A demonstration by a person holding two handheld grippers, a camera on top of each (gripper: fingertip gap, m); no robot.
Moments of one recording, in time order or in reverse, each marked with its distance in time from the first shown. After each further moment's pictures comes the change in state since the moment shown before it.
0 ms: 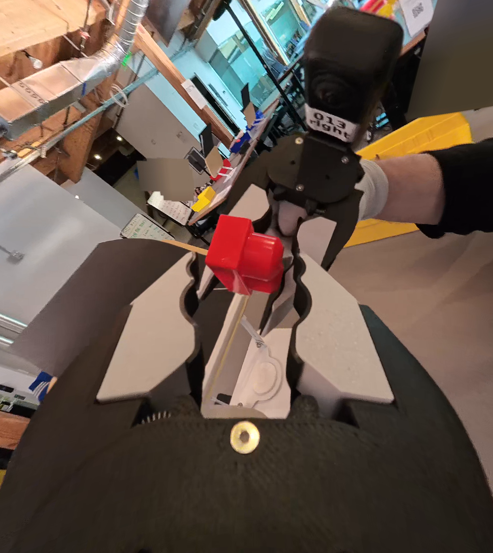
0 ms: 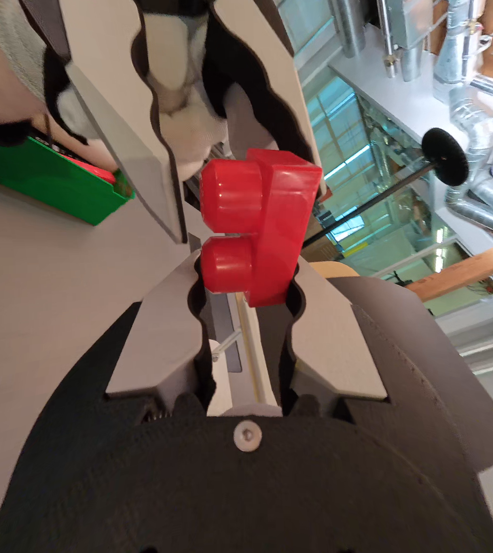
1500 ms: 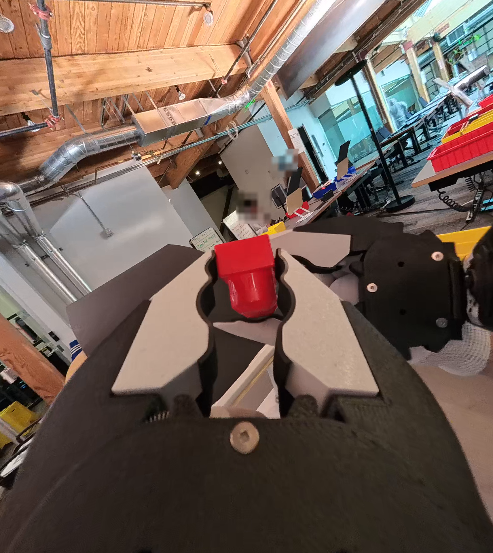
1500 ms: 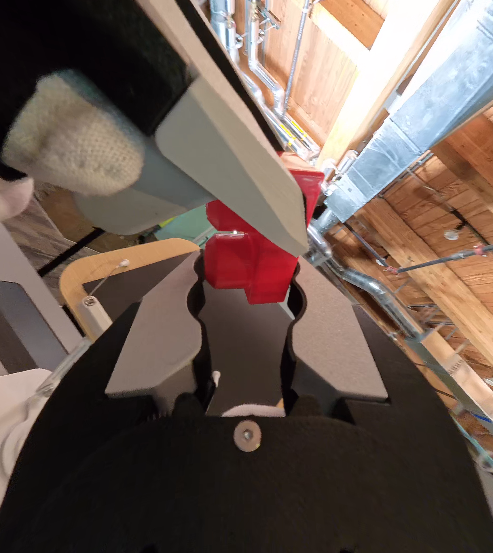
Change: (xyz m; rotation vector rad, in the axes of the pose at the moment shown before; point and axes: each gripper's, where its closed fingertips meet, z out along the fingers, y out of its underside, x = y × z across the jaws) left arm -0.047 -0.017 0.024 0.131 -0.353 -0.166; right arm 0.077 0.005 -0.011 -0.122 0.719 -0.240
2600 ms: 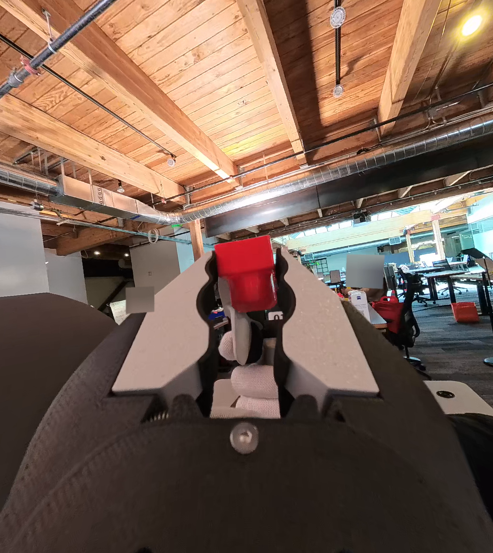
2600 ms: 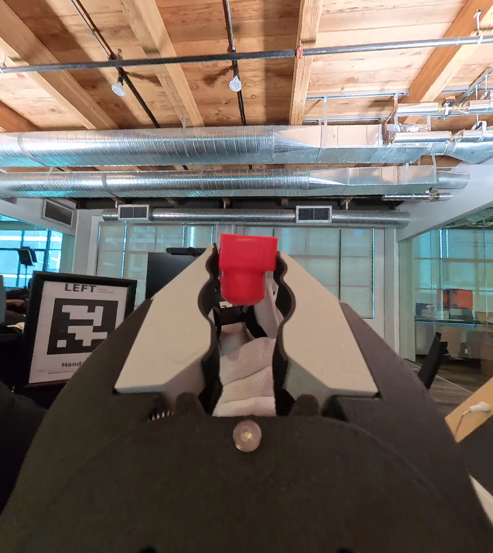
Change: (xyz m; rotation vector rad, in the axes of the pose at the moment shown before) left arm -0.002 -0.025 -0.019 0.488 0.226 -0.536; right arm 0.024 -0.057 -0.047 0.710 -0.770 1.482
